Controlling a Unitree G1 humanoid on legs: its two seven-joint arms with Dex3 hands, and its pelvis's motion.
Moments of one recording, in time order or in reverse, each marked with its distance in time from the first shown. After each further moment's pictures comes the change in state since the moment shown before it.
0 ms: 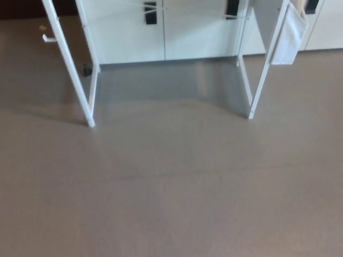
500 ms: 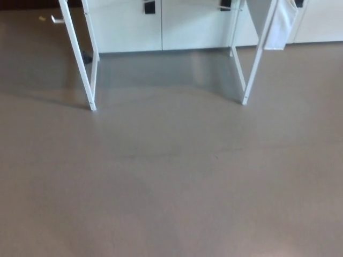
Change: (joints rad) left_arm 0.015 0.002 0.008 -0.017 0.001 0.000 0.000; right_arm 0.018 0.010 0.002 -0.029 0.000 0.019 0.003
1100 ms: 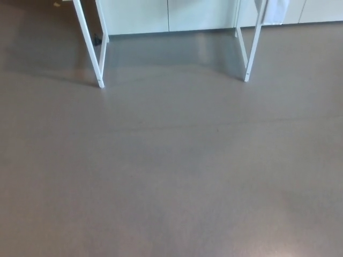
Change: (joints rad) left_arm 0.003 -0.019 0.005 -0.003 0.004 -0.002 -0.003; right_arm -0.008 0.000 -0.024 -0.012 0.006 0.019 0.004
